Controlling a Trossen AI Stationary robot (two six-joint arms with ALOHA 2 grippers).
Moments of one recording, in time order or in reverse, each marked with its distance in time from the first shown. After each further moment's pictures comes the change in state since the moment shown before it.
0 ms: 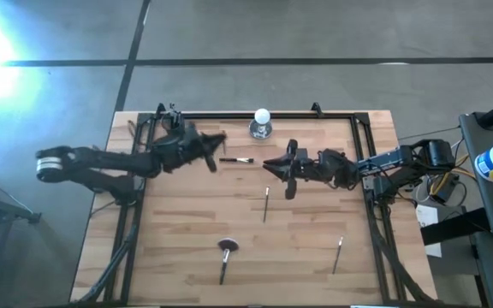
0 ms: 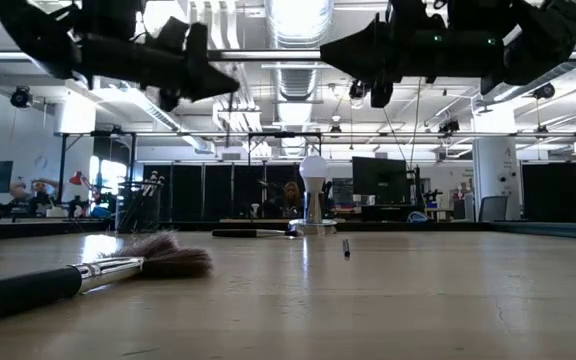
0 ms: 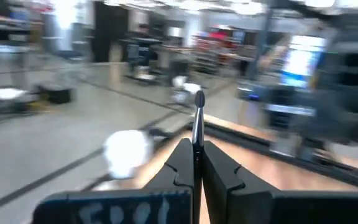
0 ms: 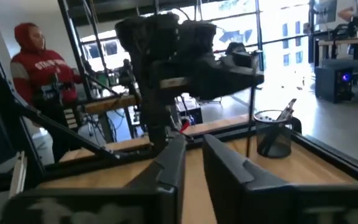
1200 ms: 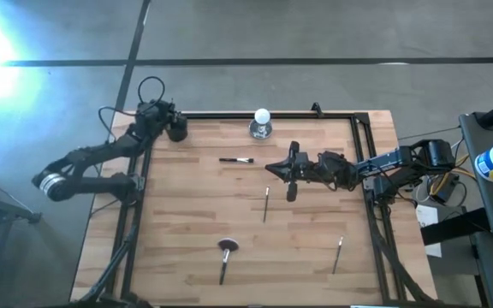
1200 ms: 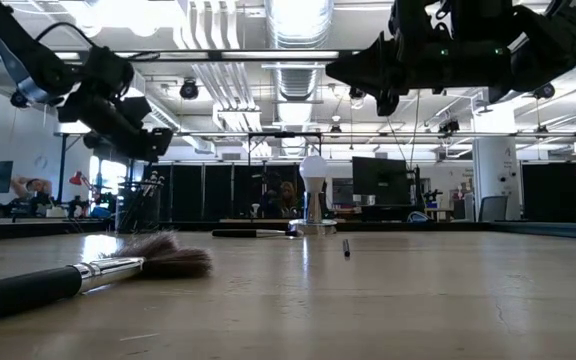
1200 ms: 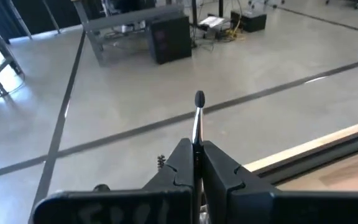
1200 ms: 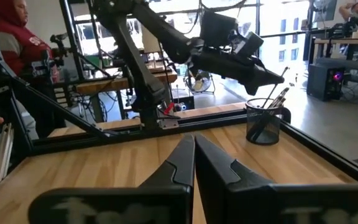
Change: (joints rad) left arm 0.723 -0.053 -0.067 -0.317 -0.056 0.154; right arm 0.000 0.001 -0.047 -0.010 0.001 -0.072
